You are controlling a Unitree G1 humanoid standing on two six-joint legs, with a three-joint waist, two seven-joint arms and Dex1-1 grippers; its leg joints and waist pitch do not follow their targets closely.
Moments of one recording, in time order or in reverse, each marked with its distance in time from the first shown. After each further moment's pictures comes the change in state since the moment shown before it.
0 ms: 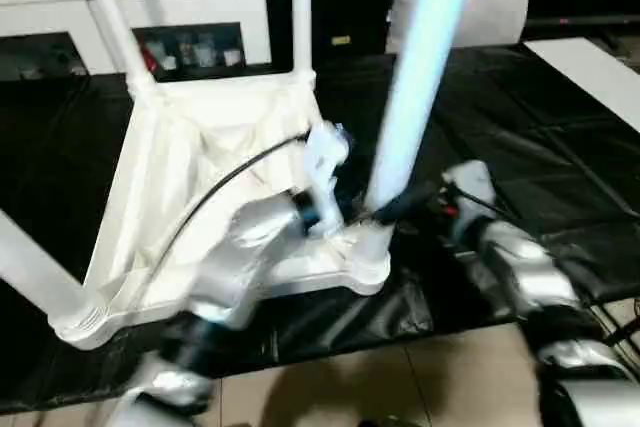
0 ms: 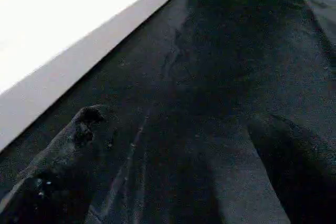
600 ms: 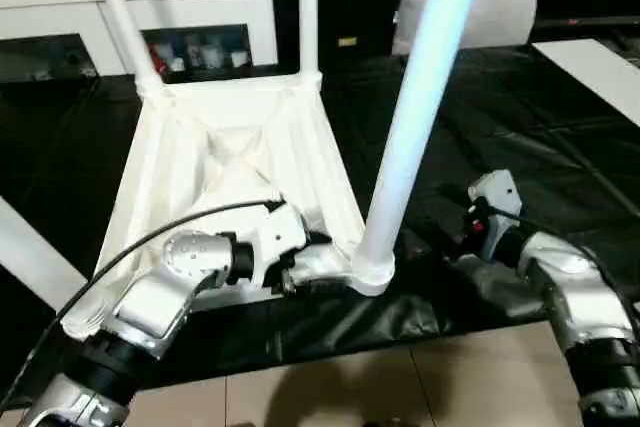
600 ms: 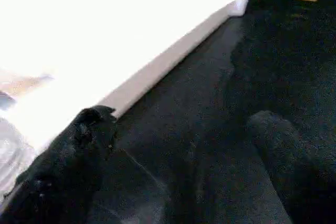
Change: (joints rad) left arm 0.047 0.225 -0.091 0.033 0.145 -0.002 -0.187; right arm 0.160 -0.085 0.027 -0.374 0.133 0.201 0.203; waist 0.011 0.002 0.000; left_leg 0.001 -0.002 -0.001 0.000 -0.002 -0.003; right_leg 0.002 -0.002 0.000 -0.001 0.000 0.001
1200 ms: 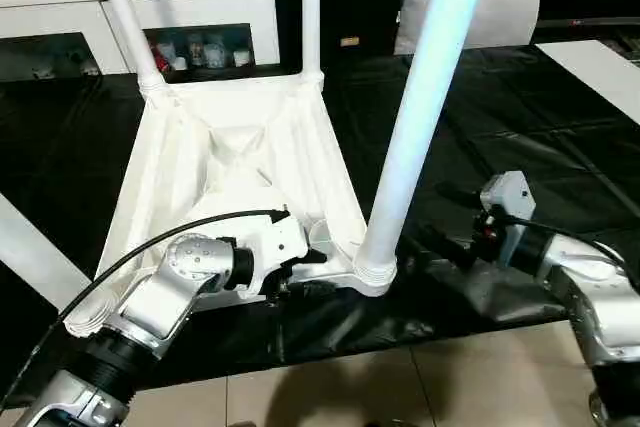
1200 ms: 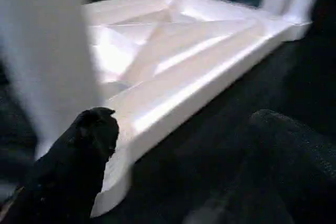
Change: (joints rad) left arm -0.012 0.005 -0.020 0.051 0.065 0.013 -0.009; right arm 0.106 -0.124 0.020 -0.232 0.074 0.059 0.192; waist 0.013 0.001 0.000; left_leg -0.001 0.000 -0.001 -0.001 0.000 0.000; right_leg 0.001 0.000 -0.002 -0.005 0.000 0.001
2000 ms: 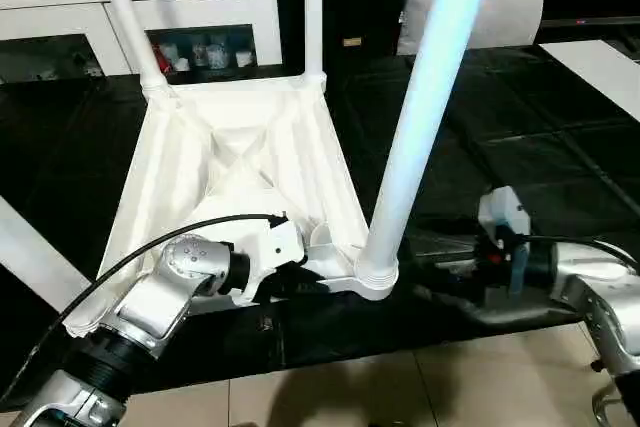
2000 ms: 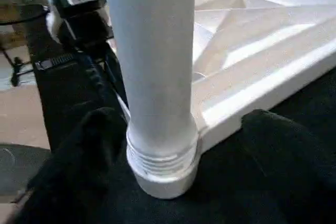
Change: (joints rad) left arm -0.007 0.019 -0.001 -0.009 -0.004 0.063 -0.098; right arm -0.017 -0.054 0.077 -0.068 0.050 0.096 0.145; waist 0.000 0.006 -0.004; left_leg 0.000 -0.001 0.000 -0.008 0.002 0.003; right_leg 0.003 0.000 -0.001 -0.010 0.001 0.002
